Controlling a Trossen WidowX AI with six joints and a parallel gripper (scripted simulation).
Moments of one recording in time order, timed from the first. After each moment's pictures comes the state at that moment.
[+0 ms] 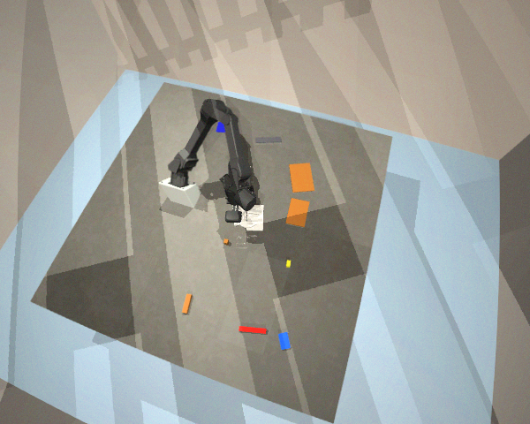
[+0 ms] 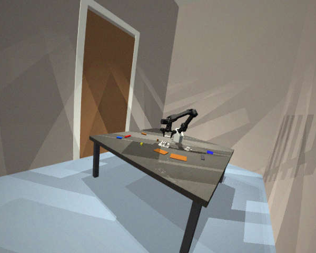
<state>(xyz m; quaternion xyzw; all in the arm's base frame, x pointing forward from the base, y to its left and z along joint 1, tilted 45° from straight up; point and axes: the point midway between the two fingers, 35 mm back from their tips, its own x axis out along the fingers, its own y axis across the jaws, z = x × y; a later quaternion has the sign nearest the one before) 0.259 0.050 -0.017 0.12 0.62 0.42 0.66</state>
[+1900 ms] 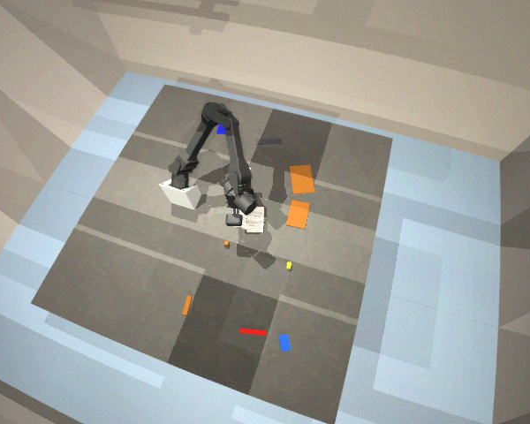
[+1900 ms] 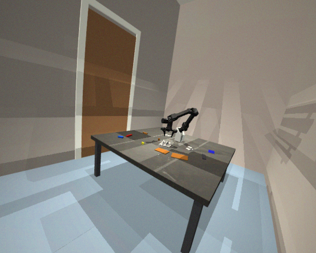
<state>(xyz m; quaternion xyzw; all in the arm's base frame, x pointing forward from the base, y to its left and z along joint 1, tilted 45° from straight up) 0.262 0.046 -0.021 0.11 0.61 0.42 0.66</state>
